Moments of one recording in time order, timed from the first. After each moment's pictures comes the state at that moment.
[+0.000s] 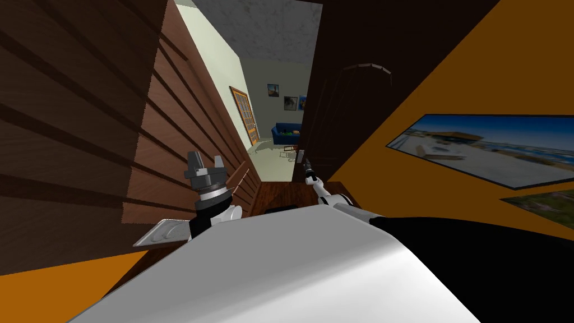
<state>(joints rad) -0.39 -0.25 -0.09 -0.70 -0.14 -0.51 -0.09</state>
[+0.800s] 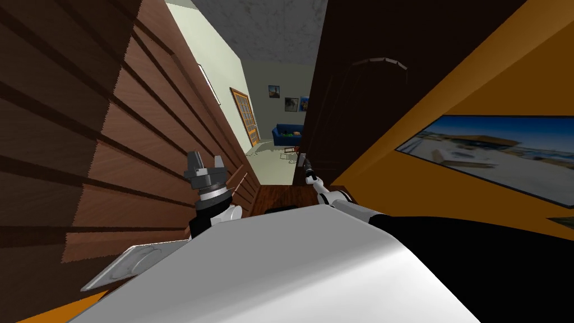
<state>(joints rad) -0.46 -0.27 -0.10 -0.58 -0.15 -0.52 -0.10</state>
